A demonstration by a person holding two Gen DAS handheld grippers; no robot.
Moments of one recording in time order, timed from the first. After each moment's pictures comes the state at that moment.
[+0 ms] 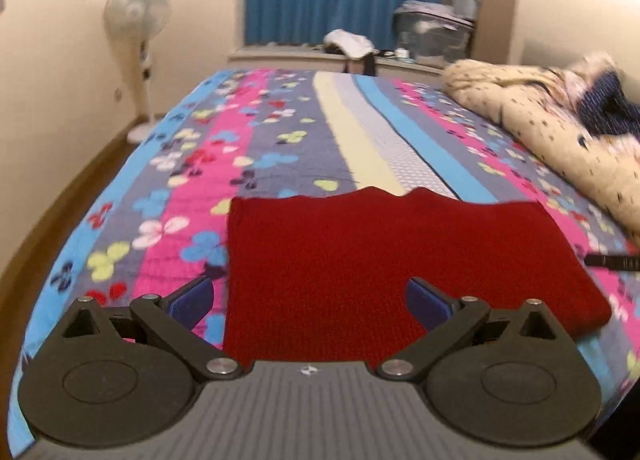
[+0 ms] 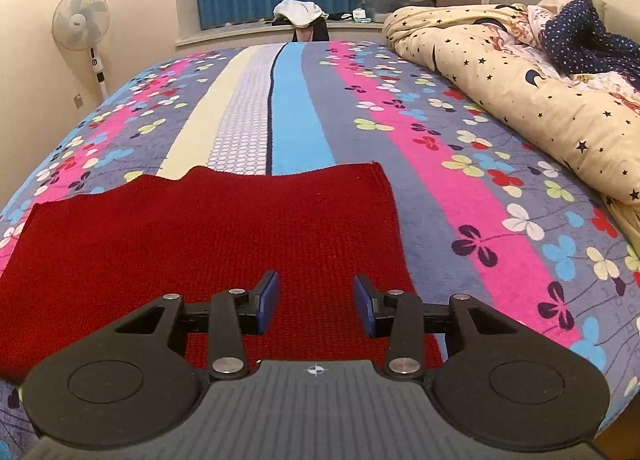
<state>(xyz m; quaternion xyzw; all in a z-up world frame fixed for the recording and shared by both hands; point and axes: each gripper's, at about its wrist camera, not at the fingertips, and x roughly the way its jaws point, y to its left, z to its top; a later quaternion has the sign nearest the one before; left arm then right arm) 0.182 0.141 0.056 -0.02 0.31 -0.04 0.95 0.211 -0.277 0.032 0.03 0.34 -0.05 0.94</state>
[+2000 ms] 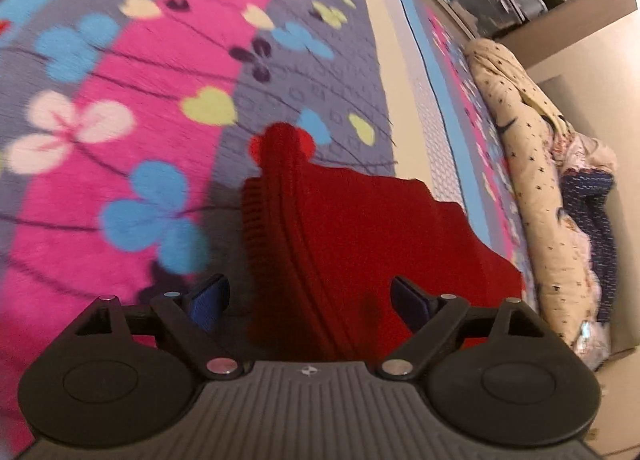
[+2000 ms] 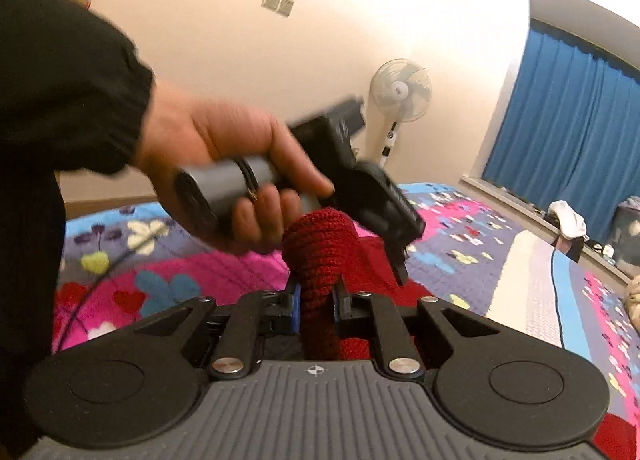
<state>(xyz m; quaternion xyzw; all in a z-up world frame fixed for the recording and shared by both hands) 0.406 0.238 -0.033 -0.28 0.52 -0.15 0.79 0.156 -0.007 0.013 -0.21 0.12 0.33 0.91</state>
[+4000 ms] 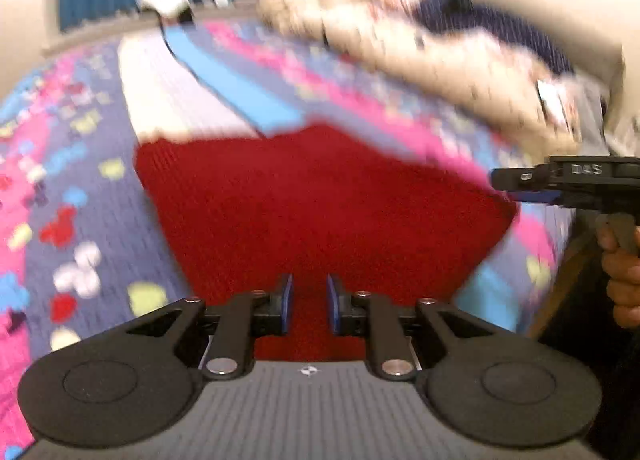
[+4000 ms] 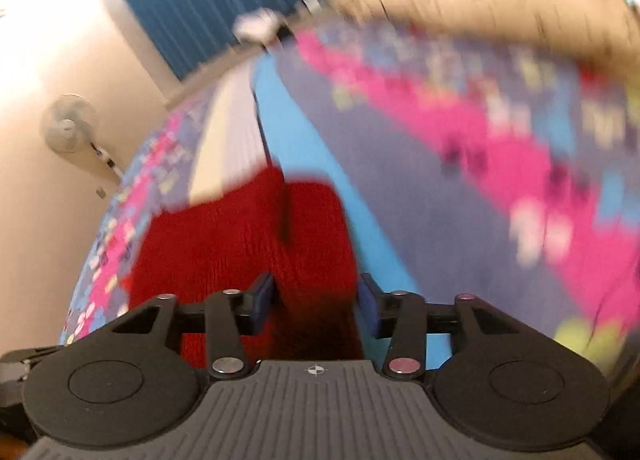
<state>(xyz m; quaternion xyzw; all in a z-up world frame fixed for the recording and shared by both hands) 0.222 0.014 0.011 0.05 0.34 -0.29 0.89 0.153 -0.315 0.049 0.22 0.30 -0.04 0.93</state>
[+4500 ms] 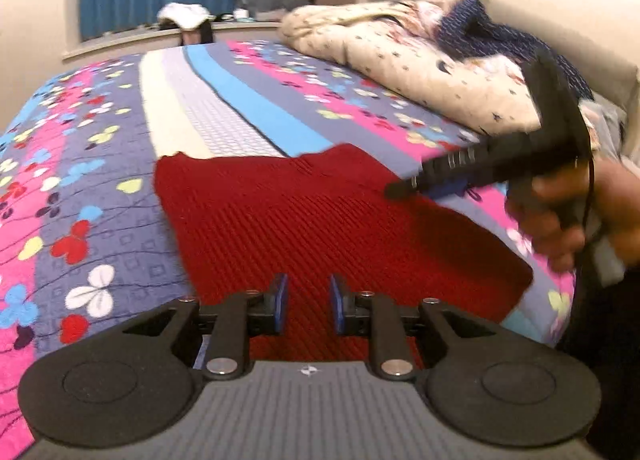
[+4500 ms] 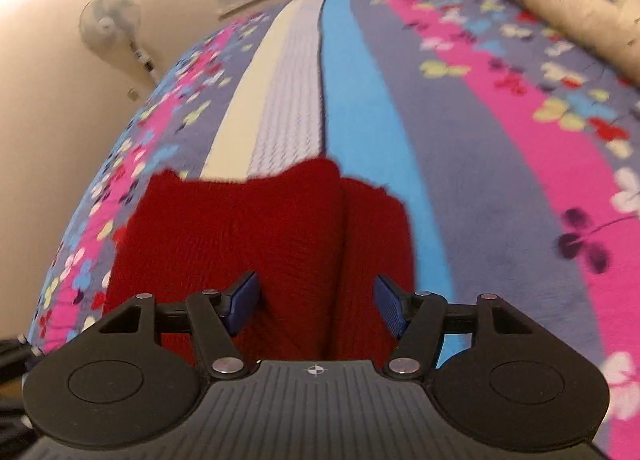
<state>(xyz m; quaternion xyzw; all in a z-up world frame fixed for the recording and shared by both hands) 0.248 0.010 0.003 0.05 0.34 -0.26 0.90 0.298 -0.315 0.017 0.16 0.42 0.08 0.89</state>
